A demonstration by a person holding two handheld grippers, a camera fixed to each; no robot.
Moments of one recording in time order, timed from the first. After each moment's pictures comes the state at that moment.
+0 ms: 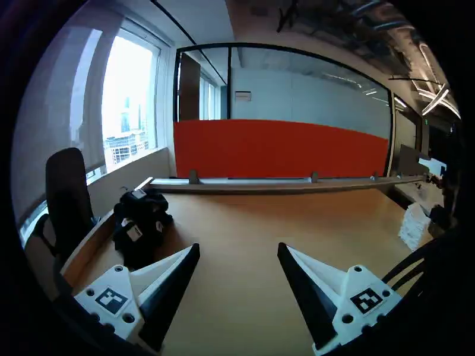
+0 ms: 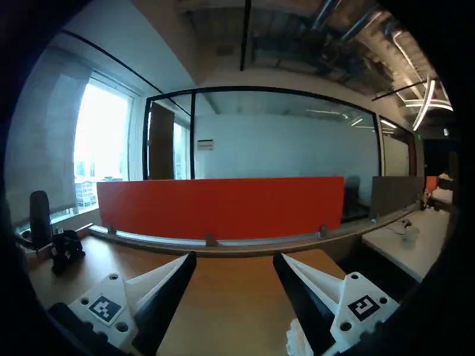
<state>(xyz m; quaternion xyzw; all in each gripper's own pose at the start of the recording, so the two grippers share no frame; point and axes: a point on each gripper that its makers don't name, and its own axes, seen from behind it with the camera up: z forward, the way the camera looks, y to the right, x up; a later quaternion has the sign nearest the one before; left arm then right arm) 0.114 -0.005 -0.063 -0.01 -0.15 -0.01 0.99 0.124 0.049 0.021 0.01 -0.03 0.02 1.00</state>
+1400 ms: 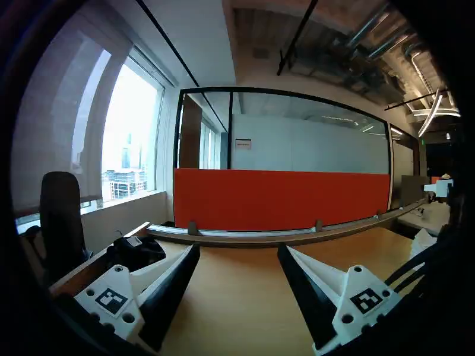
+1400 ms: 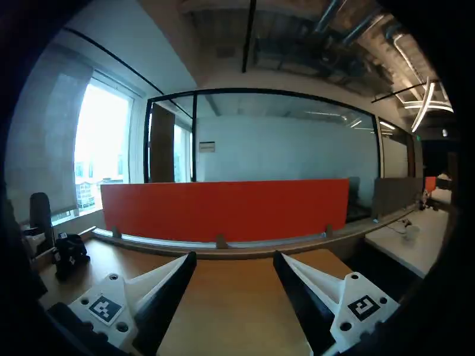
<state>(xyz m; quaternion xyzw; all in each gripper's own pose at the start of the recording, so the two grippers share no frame) 0.160 -0.019 0.004 -0.01 -0.01 -0.02 1.00 0.133 -0.007 0.013 0.00 -0.02 0.02 1.00</state>
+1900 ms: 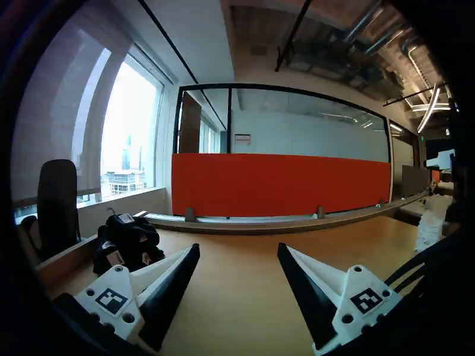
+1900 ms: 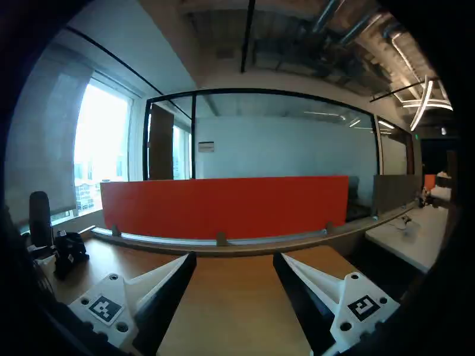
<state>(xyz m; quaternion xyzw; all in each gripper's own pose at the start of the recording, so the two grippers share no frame) 0.085 -0.009 0.012 -0.01 -0.01 -0.01 1.00 0.113 -0.011 0.010 -0.01 -0.02 0.02 1.00</state>
